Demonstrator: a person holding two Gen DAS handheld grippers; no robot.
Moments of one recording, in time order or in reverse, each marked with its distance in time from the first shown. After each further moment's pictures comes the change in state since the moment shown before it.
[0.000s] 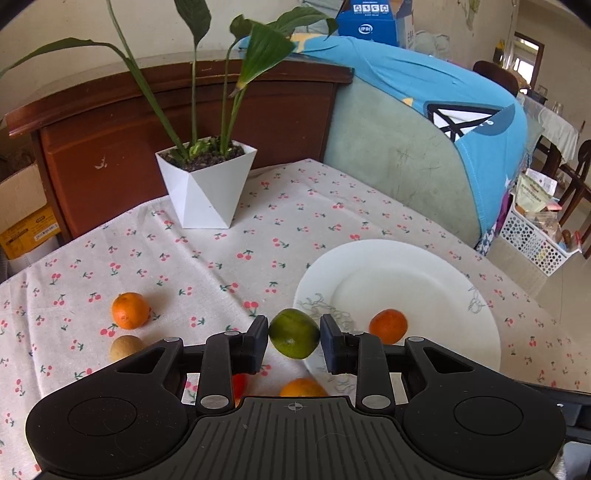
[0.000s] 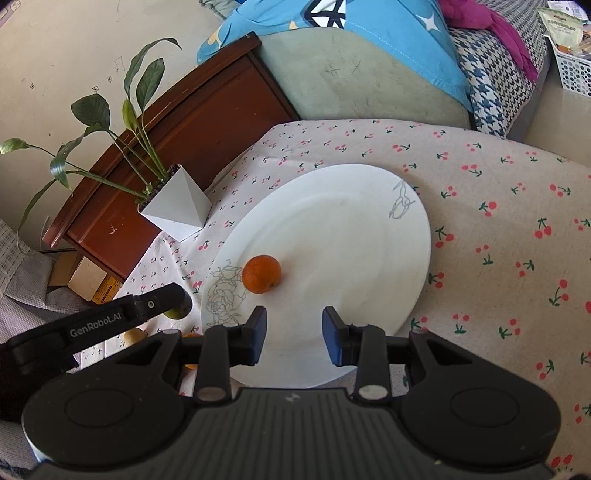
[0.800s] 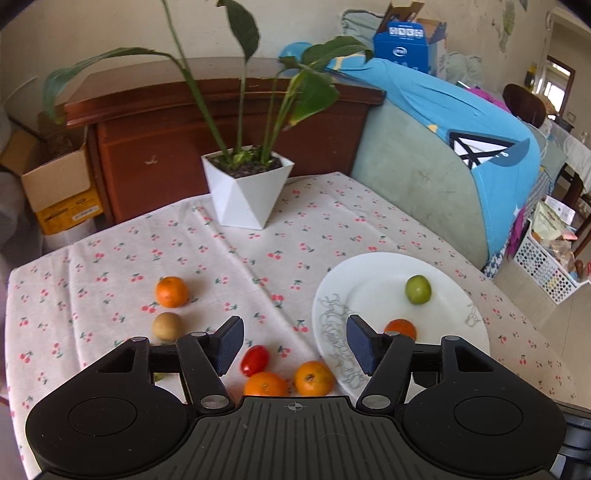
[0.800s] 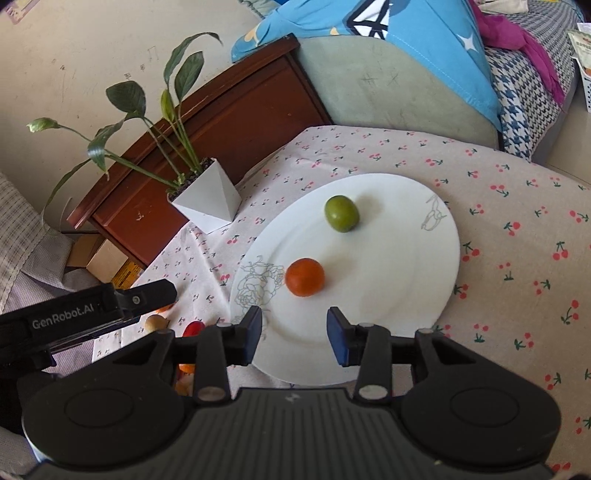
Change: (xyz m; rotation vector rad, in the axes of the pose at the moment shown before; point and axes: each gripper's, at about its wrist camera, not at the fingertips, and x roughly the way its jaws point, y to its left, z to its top) left arm -0.042 0.015 -0.004 -0.127 -0.007 0.097; right arm -0.007 0.020 -0.004 -0.111 0.016 0.083
